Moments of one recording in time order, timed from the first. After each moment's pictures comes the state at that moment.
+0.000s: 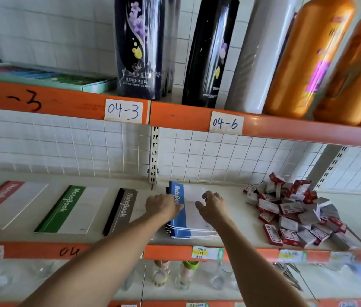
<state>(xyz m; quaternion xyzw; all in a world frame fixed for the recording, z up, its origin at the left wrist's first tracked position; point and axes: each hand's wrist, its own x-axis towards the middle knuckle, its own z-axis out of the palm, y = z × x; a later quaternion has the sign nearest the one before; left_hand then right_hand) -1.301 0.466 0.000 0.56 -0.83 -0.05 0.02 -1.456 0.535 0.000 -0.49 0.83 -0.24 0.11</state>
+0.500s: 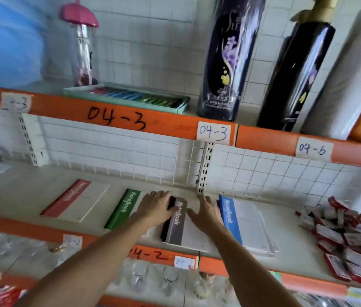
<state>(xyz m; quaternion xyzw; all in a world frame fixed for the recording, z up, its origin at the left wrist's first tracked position) -1.119 0.410 0.002 0.51 -0.85 -0.05 0.12 -1.301 0.474 0.006 -0.61 0.76 -0.20 0.11</state>
